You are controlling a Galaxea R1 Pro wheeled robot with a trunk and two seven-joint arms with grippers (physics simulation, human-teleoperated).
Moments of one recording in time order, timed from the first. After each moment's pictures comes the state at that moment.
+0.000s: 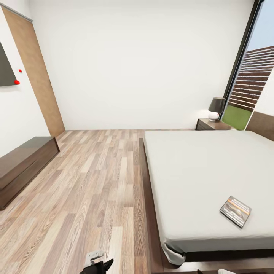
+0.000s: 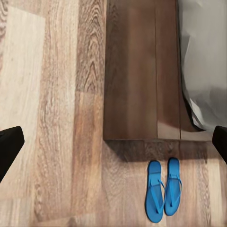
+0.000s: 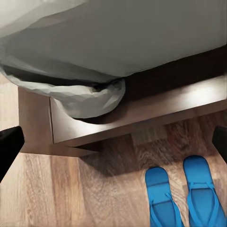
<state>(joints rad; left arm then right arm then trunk) -0.48 0.01 0.52 -0.02 -0.18 -0.15 -0.51 -0.35 -0.22 0.07 -0.06 -0.50 -0.34 0.46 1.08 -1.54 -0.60</state>
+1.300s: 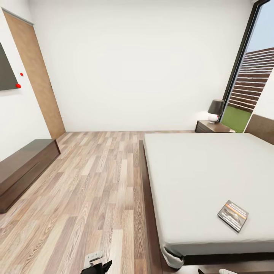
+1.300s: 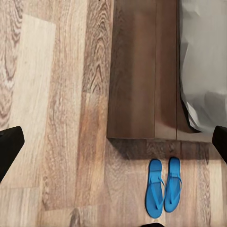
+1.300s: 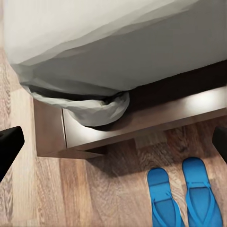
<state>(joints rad) -0.47 0.01 0.52 -0.02 -0.18 -0.15 -0.46 -0.35 -0.23 0.07 -0.06 -0.51 -0.33 0.47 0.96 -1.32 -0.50</state>
